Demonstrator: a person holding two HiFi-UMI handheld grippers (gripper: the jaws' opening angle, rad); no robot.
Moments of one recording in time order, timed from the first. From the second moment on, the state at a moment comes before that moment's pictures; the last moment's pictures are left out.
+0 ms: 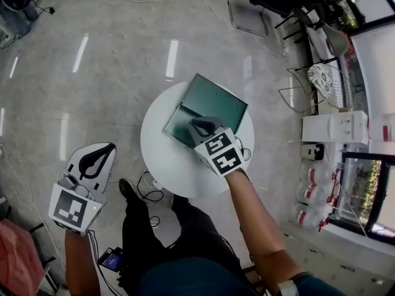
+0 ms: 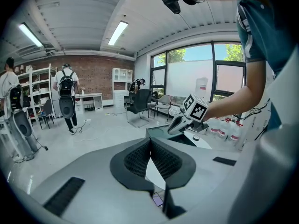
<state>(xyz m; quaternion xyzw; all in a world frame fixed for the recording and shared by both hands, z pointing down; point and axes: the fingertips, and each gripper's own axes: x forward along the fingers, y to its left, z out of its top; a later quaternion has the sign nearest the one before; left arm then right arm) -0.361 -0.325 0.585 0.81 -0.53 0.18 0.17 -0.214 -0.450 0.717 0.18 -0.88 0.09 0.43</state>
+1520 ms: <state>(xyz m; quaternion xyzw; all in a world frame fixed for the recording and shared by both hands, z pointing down) -0.379 -0.342 0.686 0.79 -0.53 0.19 0.21 -0.162 -0.461 0.900 0.20 -0.78 0.16 0.58</state>
